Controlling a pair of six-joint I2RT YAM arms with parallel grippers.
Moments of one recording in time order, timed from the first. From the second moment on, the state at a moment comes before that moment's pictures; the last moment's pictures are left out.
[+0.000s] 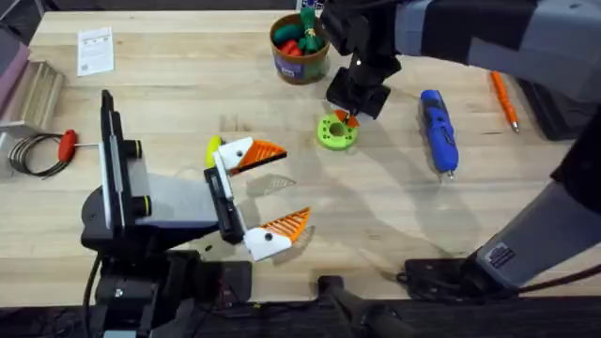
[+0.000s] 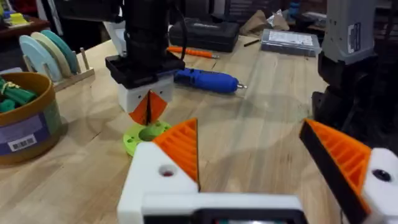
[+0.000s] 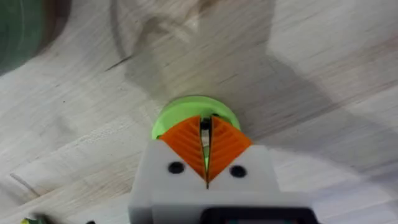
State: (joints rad) left arm -0.01 0.01 0.01 -0.13 1.19 0.07; right arm 0.54 1.92 1.45 -0.99 0.09 1.08
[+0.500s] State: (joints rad) left arm -0.01 0.01 0.01 -0.13 1.19 0.07; right arm 0.55 1.92 1.72 -1.21 0.14 0.97
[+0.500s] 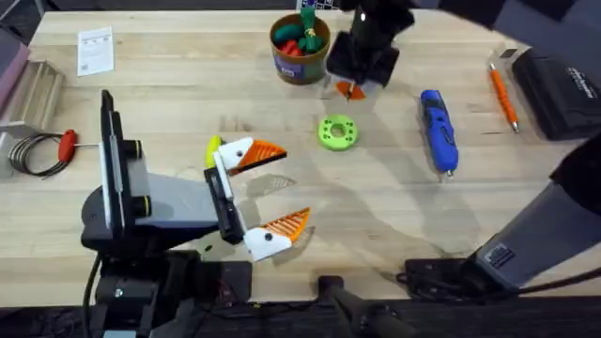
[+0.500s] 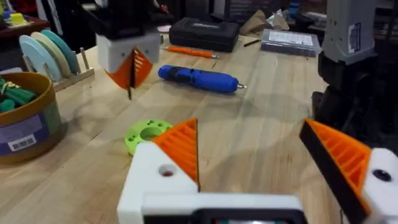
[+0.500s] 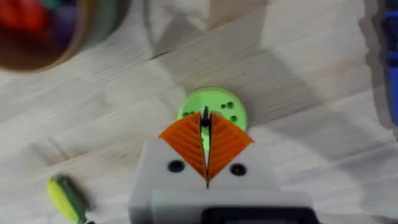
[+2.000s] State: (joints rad) left arm -0.01 0.01 0.01 -0.13 1.19 0.07; right arm 0.90 1.80 2.12 -1.50 -0.14 -0.09
